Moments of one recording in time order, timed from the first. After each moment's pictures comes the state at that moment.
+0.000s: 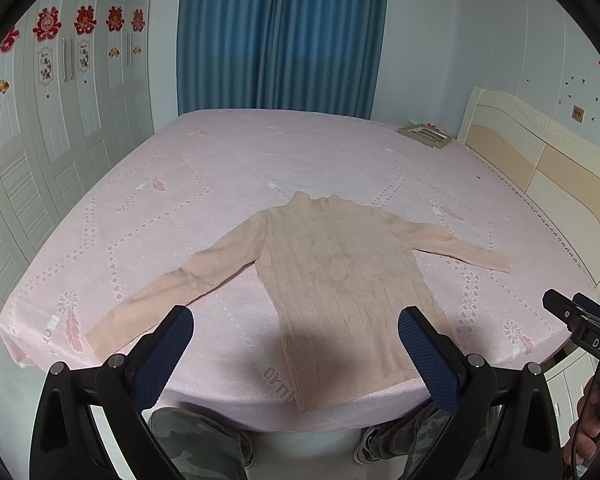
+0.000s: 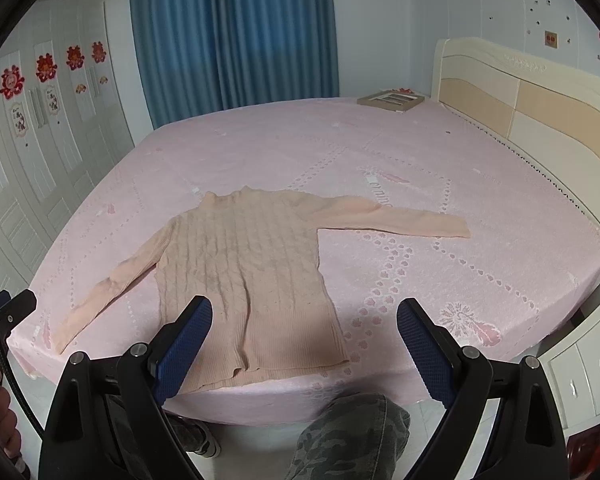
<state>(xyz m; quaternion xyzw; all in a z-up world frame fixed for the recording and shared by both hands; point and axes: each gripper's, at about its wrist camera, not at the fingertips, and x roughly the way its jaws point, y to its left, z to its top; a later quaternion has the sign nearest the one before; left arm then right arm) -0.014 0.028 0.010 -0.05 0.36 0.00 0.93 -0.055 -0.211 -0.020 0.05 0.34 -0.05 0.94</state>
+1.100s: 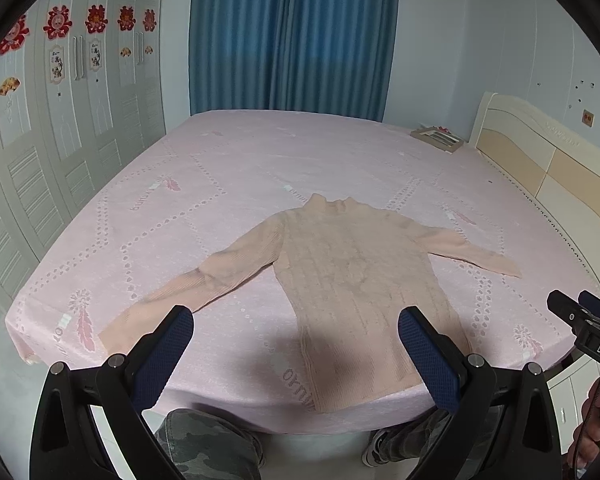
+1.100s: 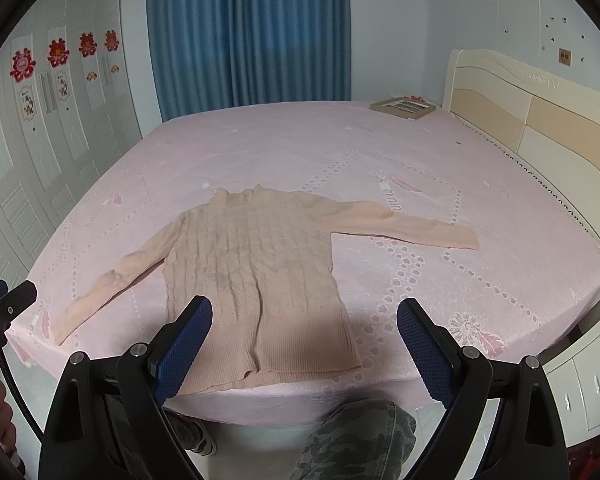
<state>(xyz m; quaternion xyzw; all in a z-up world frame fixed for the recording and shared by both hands) -0.016 0.046 0.013 -0.05 0.35 0.02 0.93 -0.052 -0.185 -0.016 0.02 0.33 -0.03 0.94</state>
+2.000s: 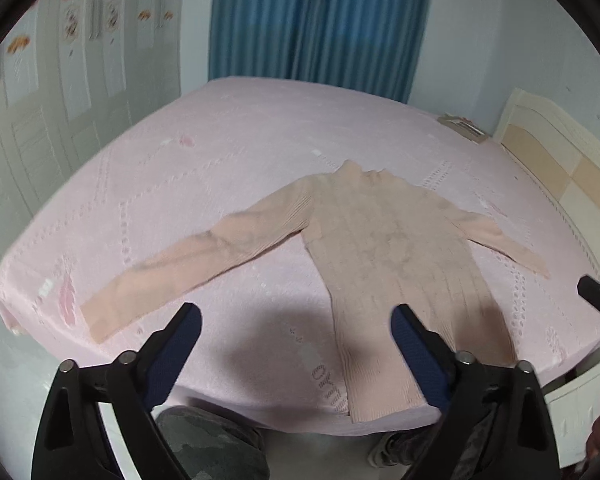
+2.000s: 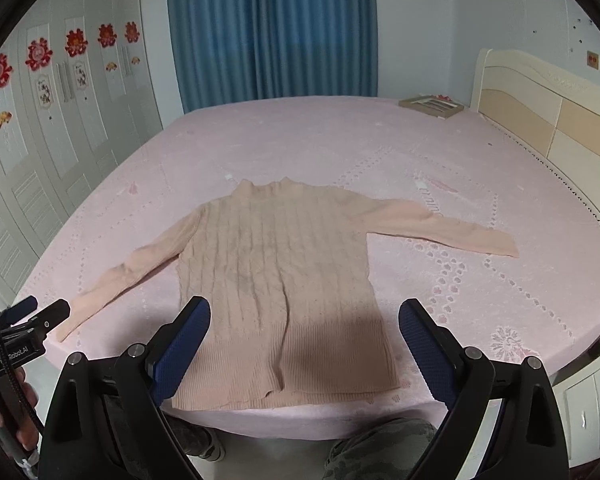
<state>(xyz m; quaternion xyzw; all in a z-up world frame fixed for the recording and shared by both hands) 0.026 0.093 -0.075 -0.09 0.39 0.05 0.91 0.005 -0.155 -0.061 0.01 0.34 0.01 0.94</state>
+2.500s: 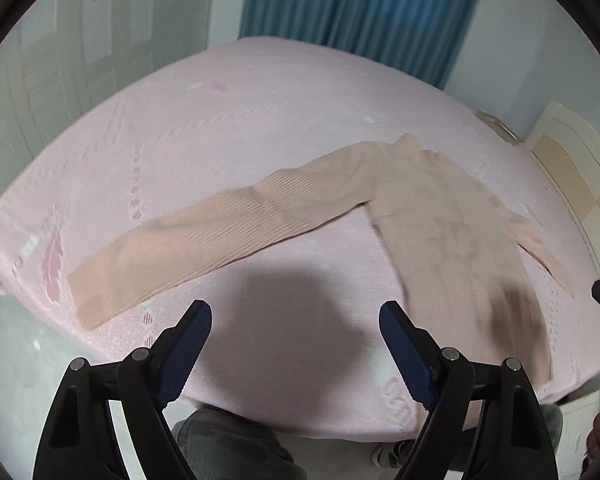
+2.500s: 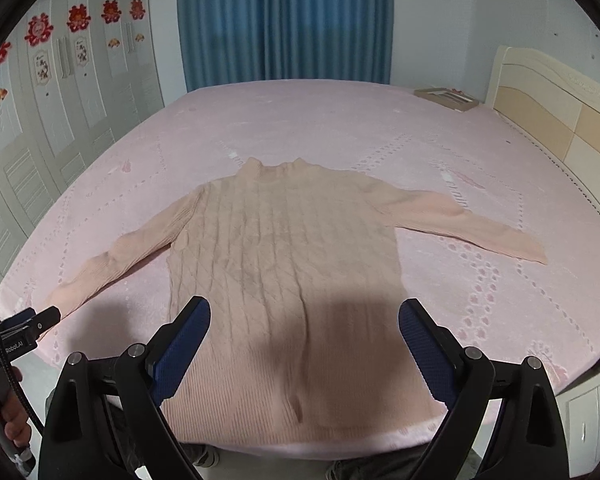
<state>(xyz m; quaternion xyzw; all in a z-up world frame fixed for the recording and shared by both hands) 0.067 0.169 -0.155 -0.15 0.44 0.08 0.88 0.075 -0.113 -0.111 -0.01 0.37 0.02 0.93</state>
